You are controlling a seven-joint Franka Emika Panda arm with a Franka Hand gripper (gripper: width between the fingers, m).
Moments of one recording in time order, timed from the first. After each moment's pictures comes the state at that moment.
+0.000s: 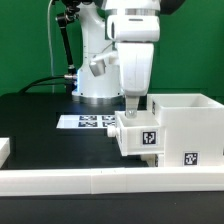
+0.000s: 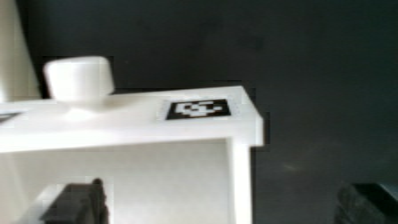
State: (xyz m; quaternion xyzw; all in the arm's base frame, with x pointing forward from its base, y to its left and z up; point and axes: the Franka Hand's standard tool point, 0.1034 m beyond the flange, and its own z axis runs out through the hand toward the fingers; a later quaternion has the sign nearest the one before) arm 0.553 0.009 0.099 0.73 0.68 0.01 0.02
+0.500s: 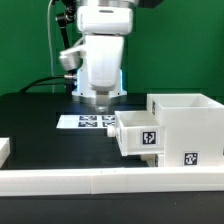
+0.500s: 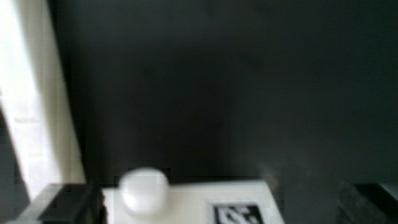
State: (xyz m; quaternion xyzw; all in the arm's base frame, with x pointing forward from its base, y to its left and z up) arm 0.565 -0.041 0.099 0.73 0.69 0.00 0.02
